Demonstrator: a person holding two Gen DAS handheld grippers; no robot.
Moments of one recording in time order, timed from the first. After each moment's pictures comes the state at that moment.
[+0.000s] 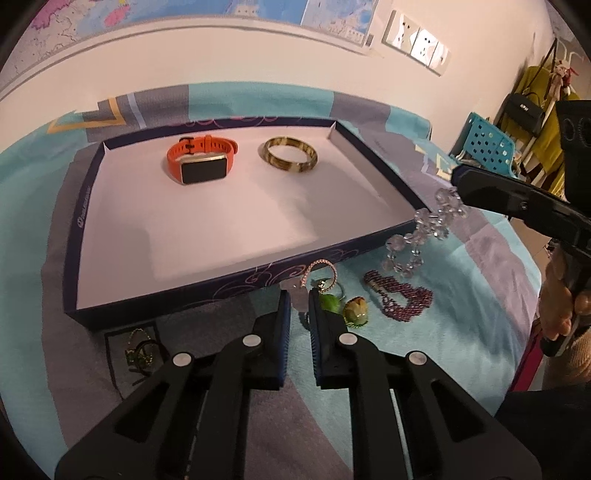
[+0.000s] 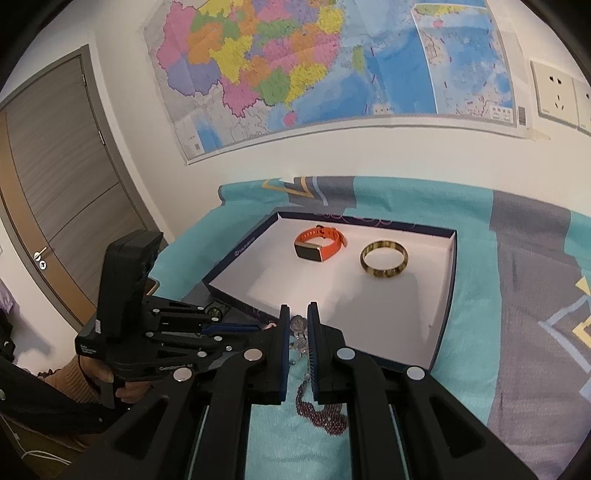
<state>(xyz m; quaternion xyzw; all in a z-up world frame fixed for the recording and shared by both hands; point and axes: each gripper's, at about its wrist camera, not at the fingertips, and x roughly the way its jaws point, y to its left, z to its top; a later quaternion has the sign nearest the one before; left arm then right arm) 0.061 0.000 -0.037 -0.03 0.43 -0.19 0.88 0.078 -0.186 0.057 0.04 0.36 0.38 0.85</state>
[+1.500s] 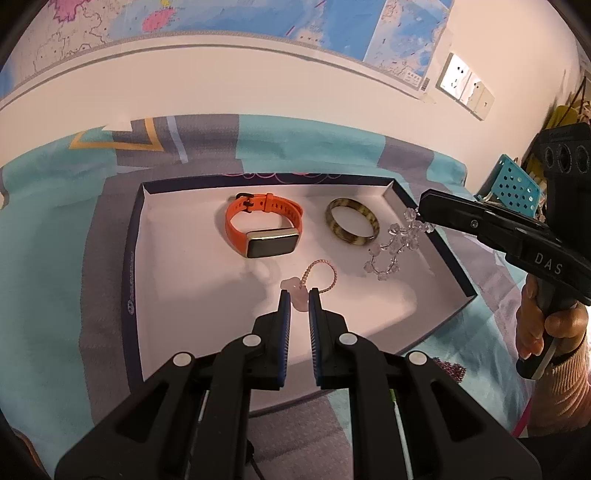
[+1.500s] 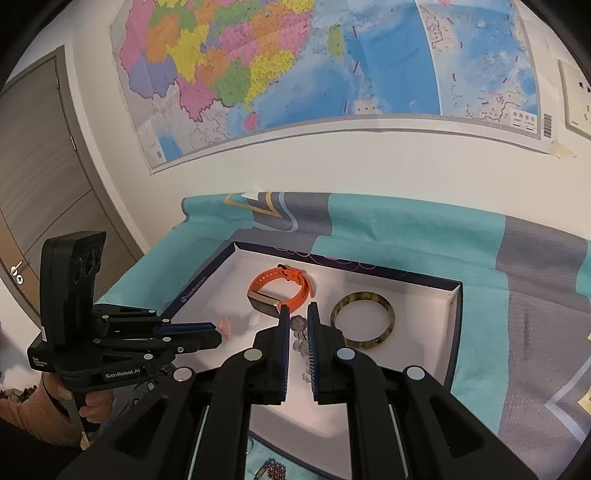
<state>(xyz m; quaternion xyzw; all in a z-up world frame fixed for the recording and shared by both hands) 0.127 0.043 -0.019 -0.07 0.42 -0.14 0.89 0.169 -0.146 0.041 0.03 0.37 0.35 0.86</state>
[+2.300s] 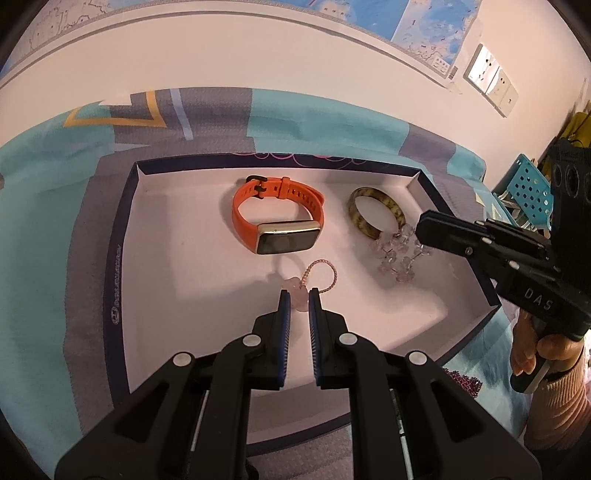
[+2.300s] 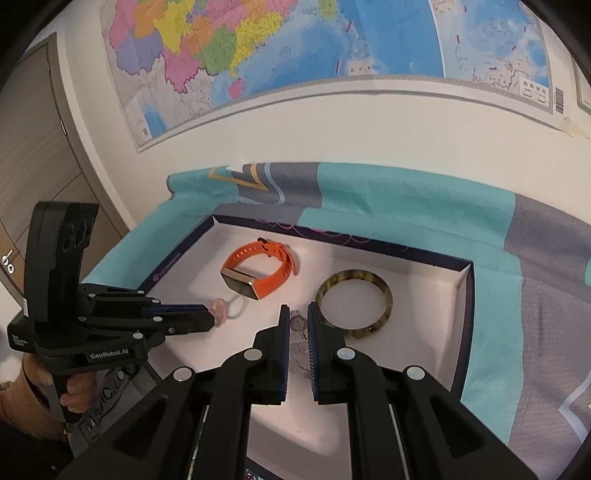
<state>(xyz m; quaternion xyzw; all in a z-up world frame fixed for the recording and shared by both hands) 0.153 0.041 -0.038 -0.08 0.46 -0.12 0.88 0.183 -0.137 0.008 0.01 0.40 0.34 0.85</state>
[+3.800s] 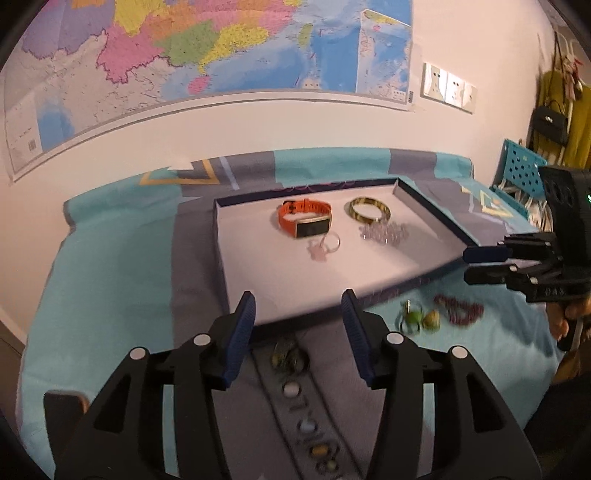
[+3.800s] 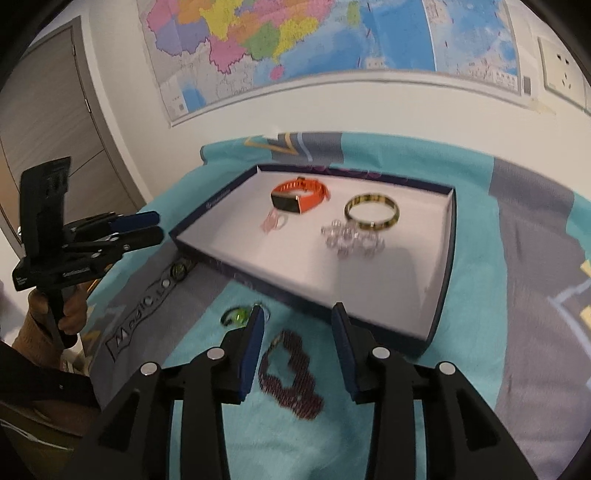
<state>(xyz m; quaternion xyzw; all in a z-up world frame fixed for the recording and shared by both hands) 0.021 0.064 0.004 0.03 0.34 -0.09 0.94 0.078 -0.177 0.004 0.00 0.41 0.36 0.84</state>
